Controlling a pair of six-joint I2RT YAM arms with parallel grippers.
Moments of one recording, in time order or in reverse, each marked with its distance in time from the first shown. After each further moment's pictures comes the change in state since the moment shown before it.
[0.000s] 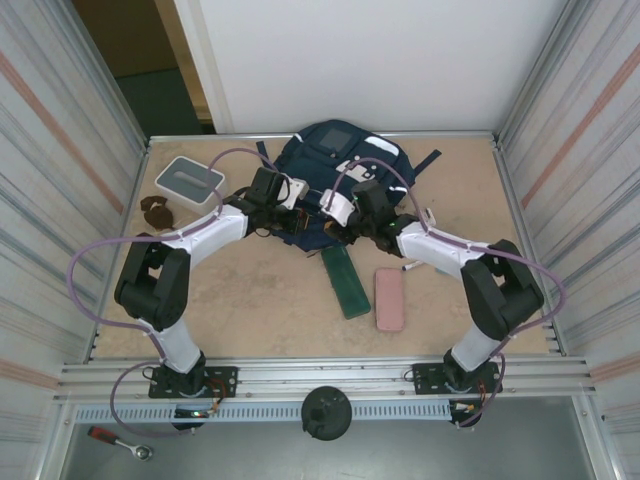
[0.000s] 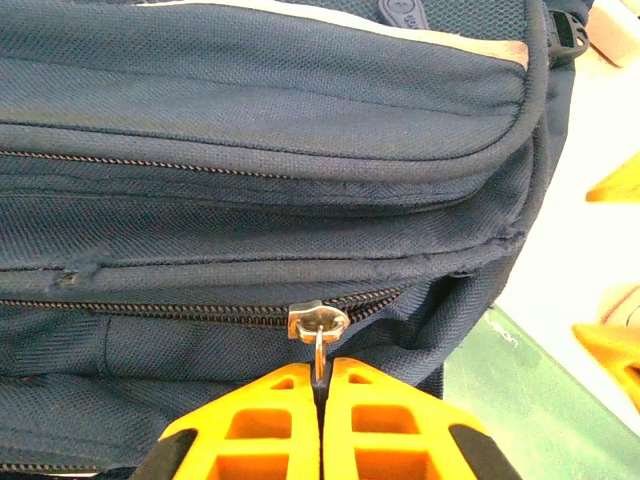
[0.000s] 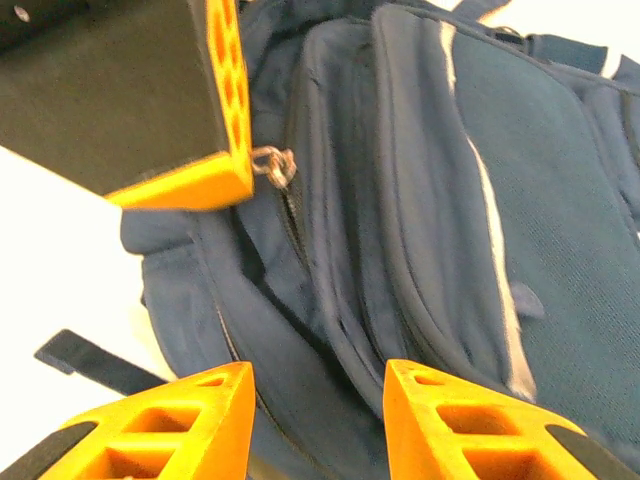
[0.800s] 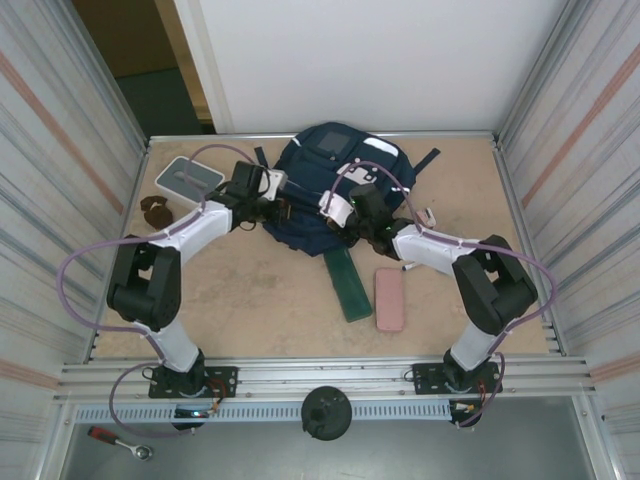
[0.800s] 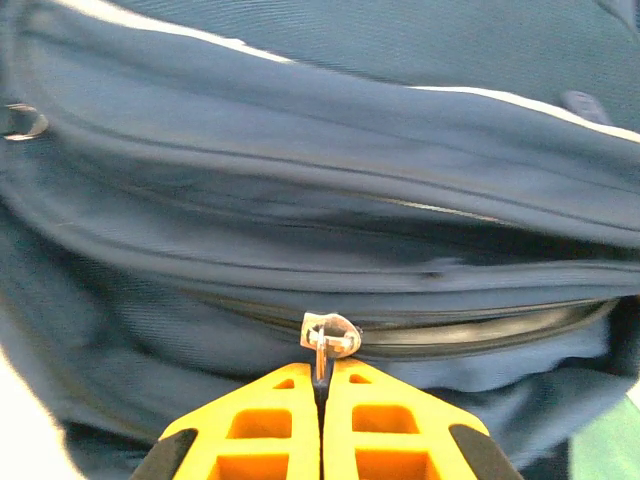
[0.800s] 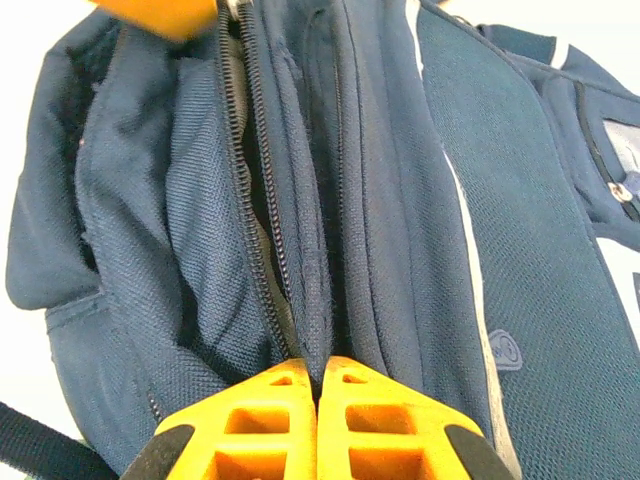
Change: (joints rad) left arm 0.135 -0.026 -0.009 0.000 -0.026 -0.008; right arm -0.013 0.011 -0.061 0.107 0.076 -0.016
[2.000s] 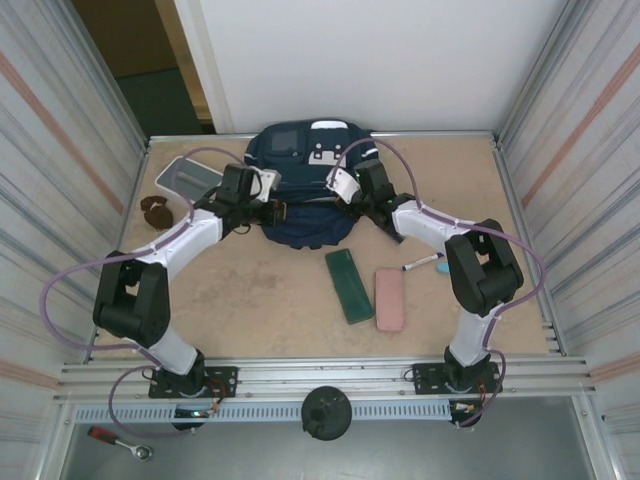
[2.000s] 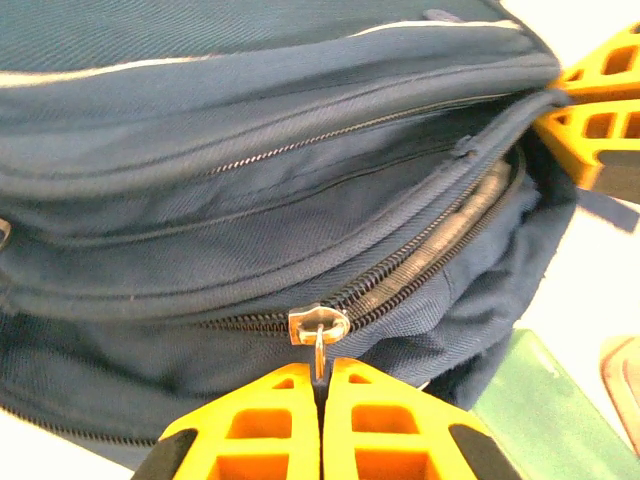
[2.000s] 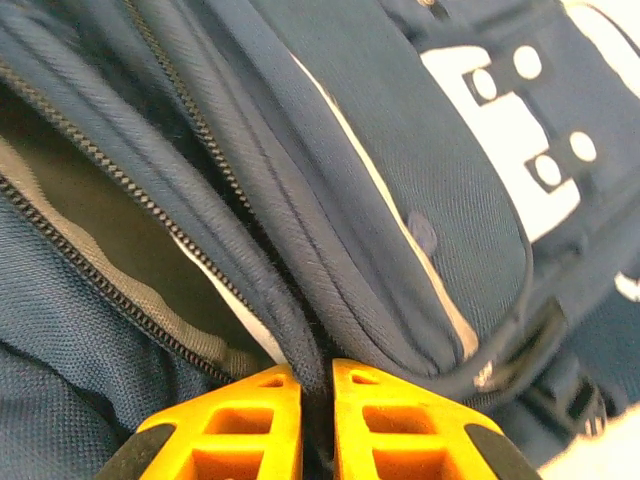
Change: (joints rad) left arm -0.019 -0.111 -0.071 0.032 0.044 -0.038; right arm -0.100 0.143 0.237 -0.155 0.041 -0.014
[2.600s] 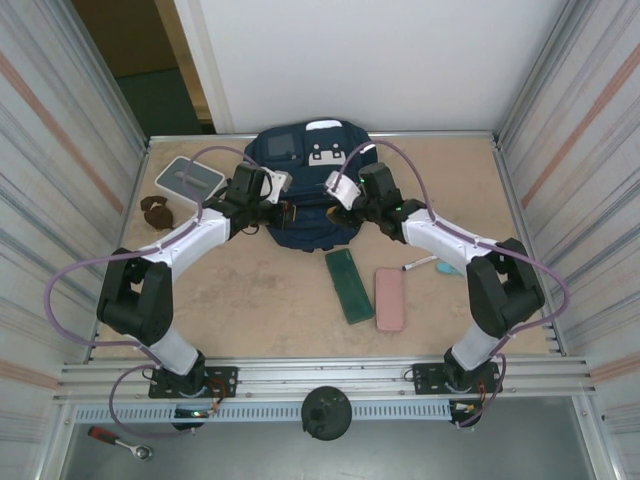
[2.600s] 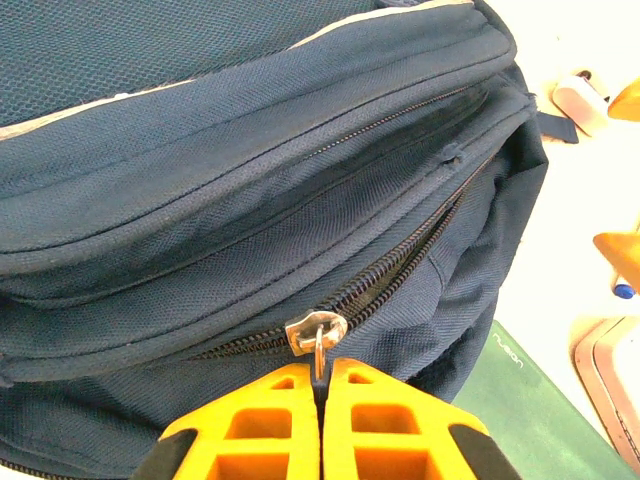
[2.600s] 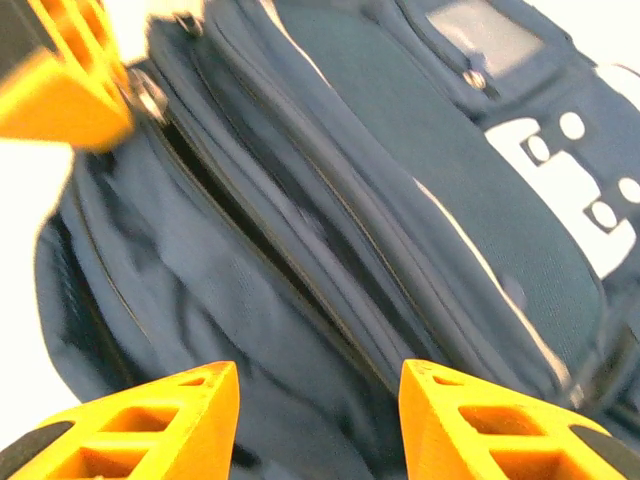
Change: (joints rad) left arm -0.048 0.016 0.018 -0.008 0.000 0.000; right arm 0.060 -0.150 -0.050 -0.047 -0.167 0.059
